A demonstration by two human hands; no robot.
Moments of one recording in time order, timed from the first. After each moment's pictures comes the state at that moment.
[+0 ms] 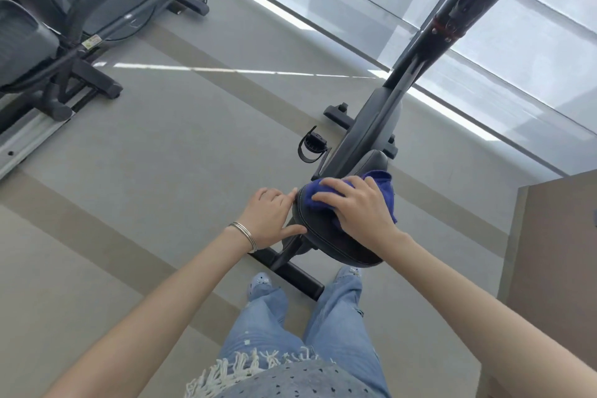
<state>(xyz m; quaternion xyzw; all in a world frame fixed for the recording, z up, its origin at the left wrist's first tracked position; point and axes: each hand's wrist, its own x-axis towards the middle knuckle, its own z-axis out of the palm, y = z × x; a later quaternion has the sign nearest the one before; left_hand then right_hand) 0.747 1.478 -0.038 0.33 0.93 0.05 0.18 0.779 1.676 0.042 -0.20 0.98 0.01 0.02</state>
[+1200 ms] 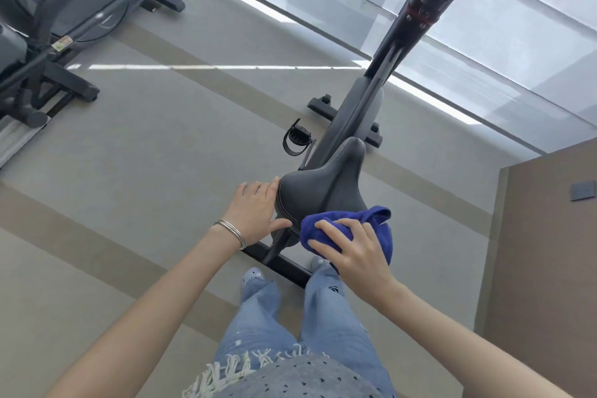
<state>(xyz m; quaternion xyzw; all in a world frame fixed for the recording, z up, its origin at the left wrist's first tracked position) 0.759 1.491 -0.023 0.30 0.94 0.00 0.16 0.877 1.690 0.013 -0.22 0.97 0.01 -0.08</state>
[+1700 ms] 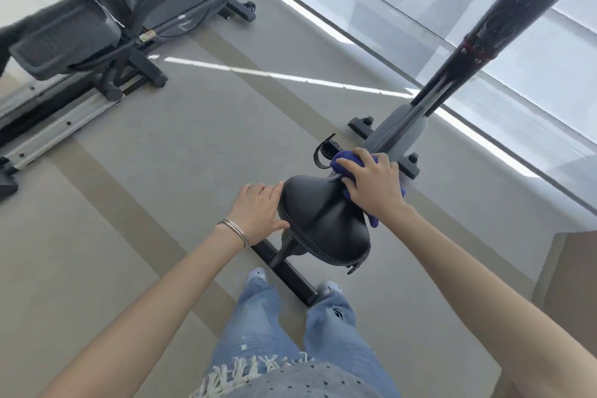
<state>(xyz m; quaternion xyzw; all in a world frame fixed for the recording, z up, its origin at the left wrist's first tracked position) 0.785 1.508 -0.005 0.20 0.97 -0.05 0.14 0.740 1.743 0.028 -0.11 0.99 0.00 0.06</state>
